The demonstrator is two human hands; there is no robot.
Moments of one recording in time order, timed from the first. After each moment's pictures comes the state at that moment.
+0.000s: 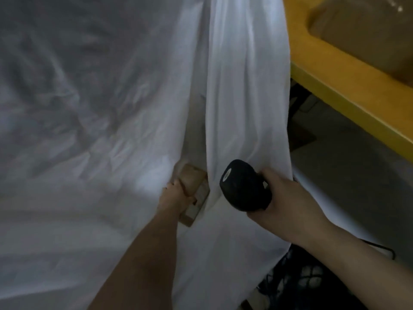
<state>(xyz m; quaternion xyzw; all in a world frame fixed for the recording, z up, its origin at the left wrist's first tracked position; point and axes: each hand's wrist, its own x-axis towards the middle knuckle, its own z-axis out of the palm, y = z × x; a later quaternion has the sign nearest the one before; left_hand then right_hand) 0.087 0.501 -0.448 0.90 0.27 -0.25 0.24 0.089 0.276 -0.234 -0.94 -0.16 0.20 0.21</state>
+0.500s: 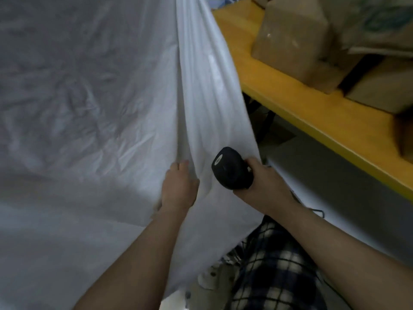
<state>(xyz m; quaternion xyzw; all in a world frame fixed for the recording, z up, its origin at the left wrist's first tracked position) 0.040 0.429 -0.278 0.94 0.19 -0.03 0.28 0.055 0.242 -0.200 -0.93 -0.13 0.14 0.30</state>
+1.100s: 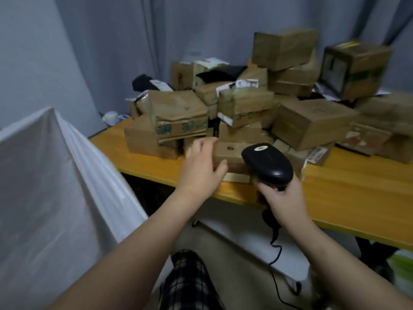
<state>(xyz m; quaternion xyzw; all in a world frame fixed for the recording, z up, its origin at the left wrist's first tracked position) 0.019 0.186 -0.036 0.90 -0.23 0.15 0.34 -0.059 0.023 -0.070 -0.75 0.09 -0.24 0.61</state>
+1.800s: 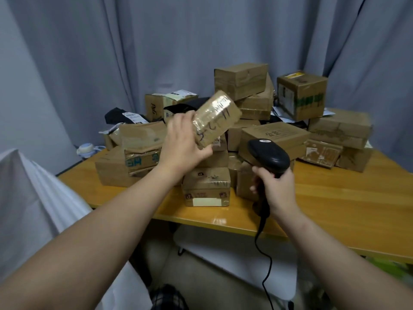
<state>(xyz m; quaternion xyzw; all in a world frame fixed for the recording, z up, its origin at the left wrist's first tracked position) 0.079 0.137 0.035 0.85 -0.31 0.34 0.27 -0.041 -0.036 -0.033 -0.64 0.12 -0.31 0.69</state>
